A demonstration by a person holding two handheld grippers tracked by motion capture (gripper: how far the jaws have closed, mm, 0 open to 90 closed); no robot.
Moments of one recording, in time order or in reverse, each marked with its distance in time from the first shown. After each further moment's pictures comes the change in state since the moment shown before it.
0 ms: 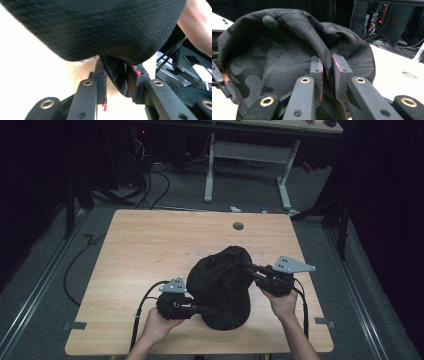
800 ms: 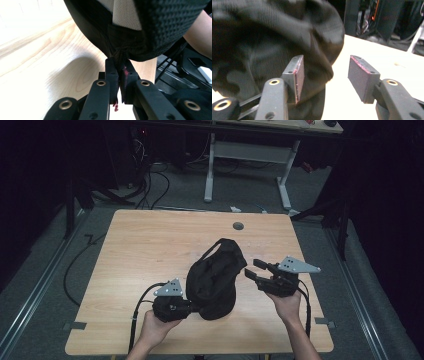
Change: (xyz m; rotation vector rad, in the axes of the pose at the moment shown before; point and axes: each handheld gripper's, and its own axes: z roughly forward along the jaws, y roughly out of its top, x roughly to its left) left arm -0.007 -0.001 -0.011 -0.058 0.017 0.050; right arm -0.011 -0.012 -0.008 0.019 -0.052 0.062
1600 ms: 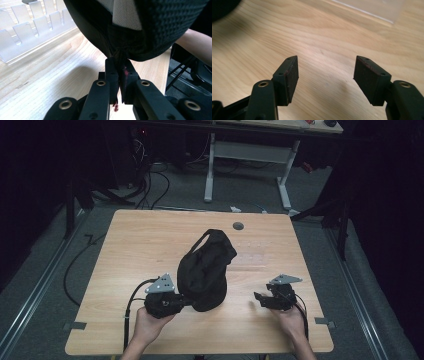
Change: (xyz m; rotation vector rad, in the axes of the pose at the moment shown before) left arm 0.000 0.015 -0.013 -0.074 0.061 0.034; right arm -0.030 -0.089 0.016 0.461 -0.260 0.075
